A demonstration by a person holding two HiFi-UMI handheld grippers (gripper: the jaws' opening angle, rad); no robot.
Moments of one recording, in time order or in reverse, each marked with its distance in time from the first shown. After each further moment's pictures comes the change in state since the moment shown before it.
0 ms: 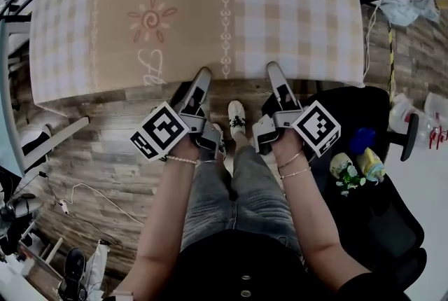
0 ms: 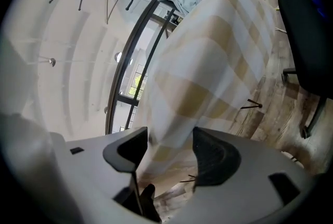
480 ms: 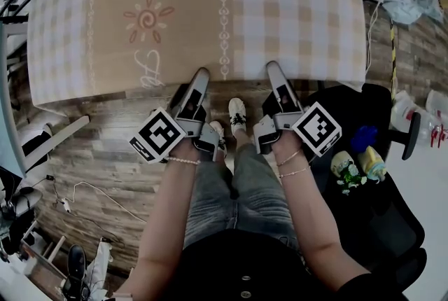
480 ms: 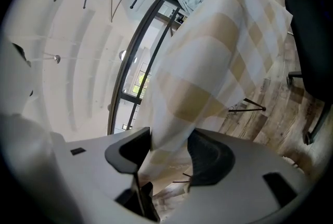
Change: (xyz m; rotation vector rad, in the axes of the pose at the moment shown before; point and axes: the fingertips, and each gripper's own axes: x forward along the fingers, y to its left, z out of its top) left arm 0.001 -0.004 -0.001 -0.028 -0.019 -0.068; right arm 0.002 0.000 0.001 -0.030 0.008 0.029
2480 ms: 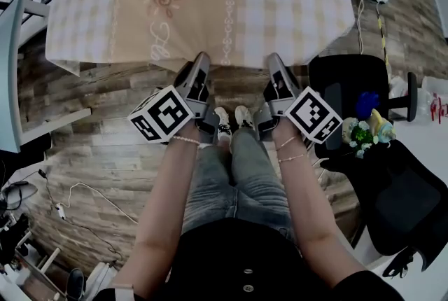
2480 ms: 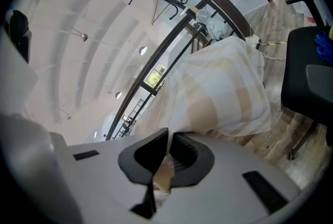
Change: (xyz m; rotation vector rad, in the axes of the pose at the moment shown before) left arm -0.133 -0.014 -0.036 0.264 0.000 -0.136; right arm -0.119 0.039 -0.093 -0.264 -0.058 0.044
